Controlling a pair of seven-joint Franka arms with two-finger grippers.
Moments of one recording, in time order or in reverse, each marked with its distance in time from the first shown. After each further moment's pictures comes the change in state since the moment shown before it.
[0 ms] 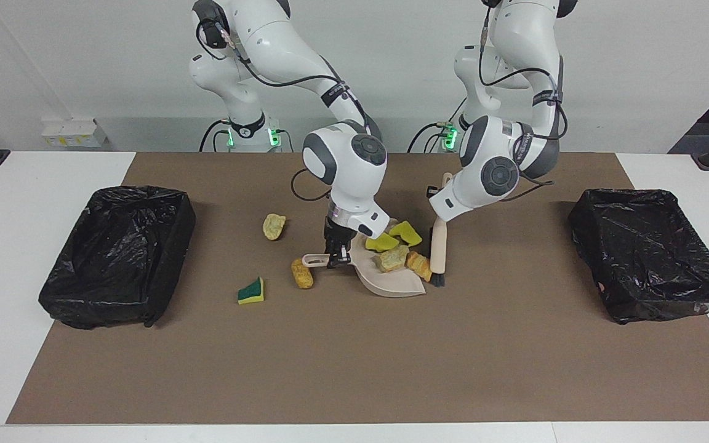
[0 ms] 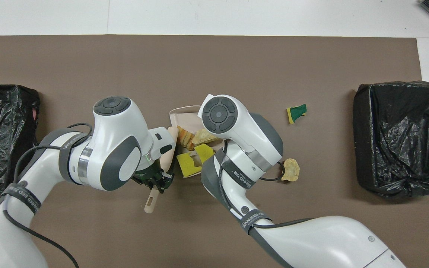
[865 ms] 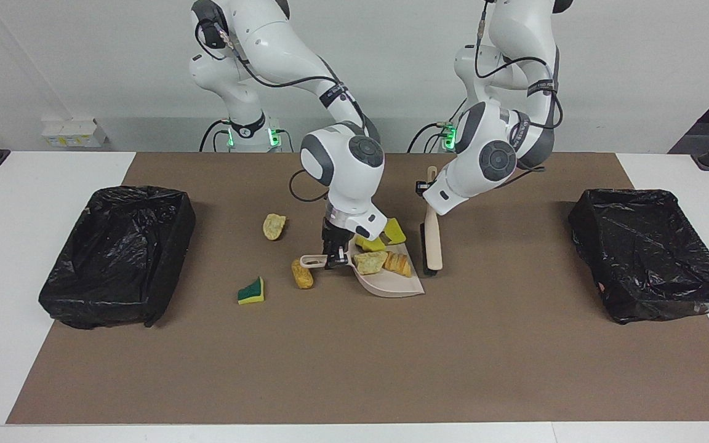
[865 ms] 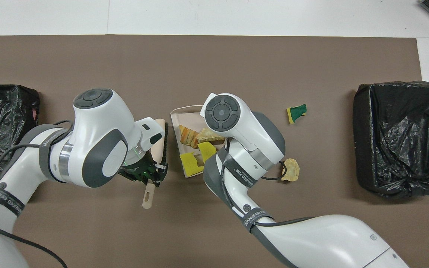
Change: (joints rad) left arm 0.019 -0.044 0.043 0.037 -0.010 -0.045 -0.132; right arm -0.011 0.000 0.000 -0.002 0.000 0.000 0.000
